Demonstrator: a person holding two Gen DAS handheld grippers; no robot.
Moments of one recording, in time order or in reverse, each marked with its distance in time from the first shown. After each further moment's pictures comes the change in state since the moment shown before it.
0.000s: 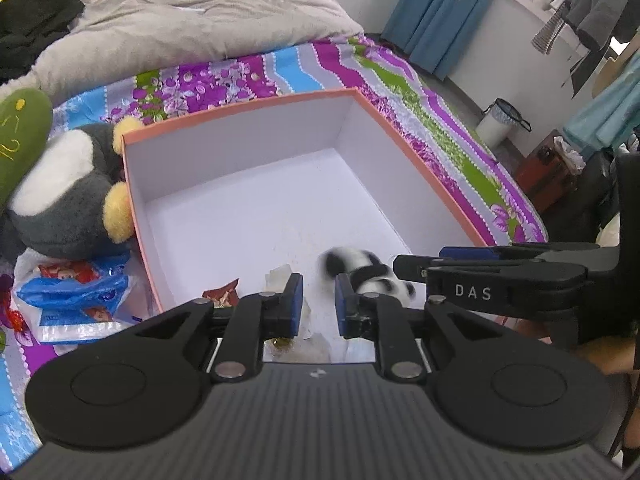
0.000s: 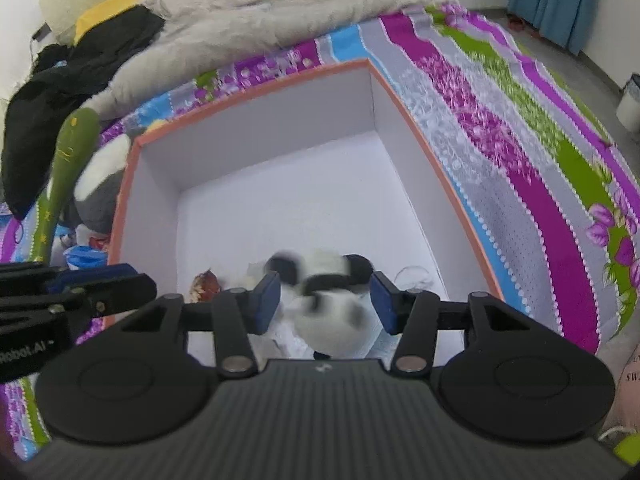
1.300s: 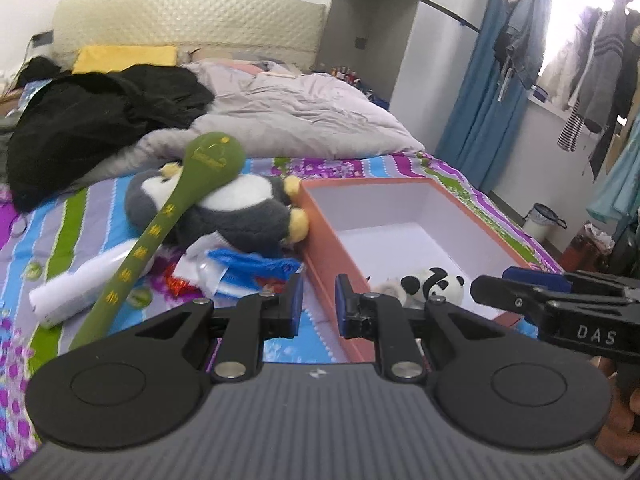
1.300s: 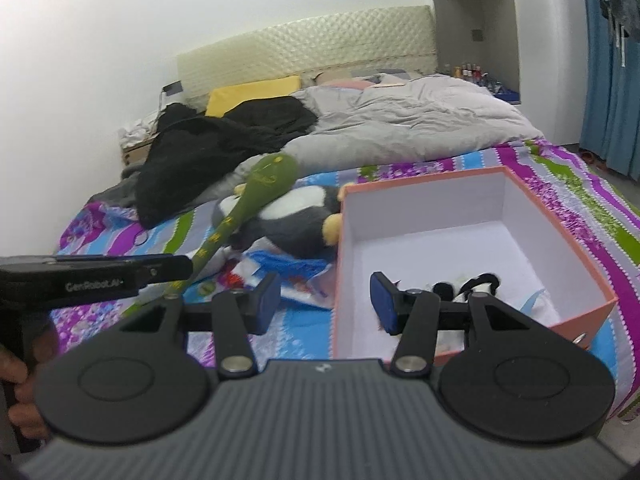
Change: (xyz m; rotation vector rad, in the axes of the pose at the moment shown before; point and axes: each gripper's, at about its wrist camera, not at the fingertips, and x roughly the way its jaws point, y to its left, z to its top) left arm -0.192 0.088 -0.186 -0.046 -0.428 0.159; right arm -0.124 0.130 -0.150 -0.193 -0.414 0.227
